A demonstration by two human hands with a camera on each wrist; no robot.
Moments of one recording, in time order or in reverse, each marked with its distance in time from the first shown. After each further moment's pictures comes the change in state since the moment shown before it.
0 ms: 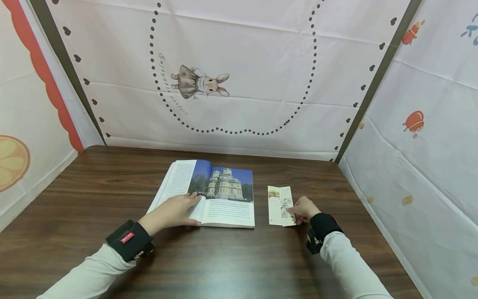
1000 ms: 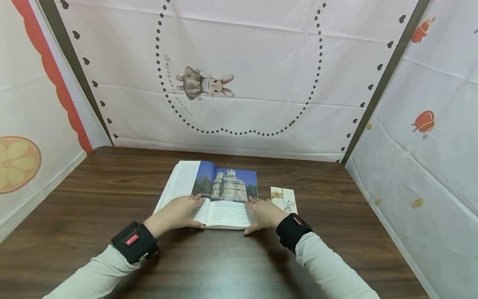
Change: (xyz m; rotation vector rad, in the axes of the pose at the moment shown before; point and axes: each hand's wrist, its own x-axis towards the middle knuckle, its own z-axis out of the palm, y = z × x) left_hand -0.006 0.004 0.000 0.013 0.025 0.004; right_hand 0.003 -0.094 0.065 -0.667 -0.062 -0.574
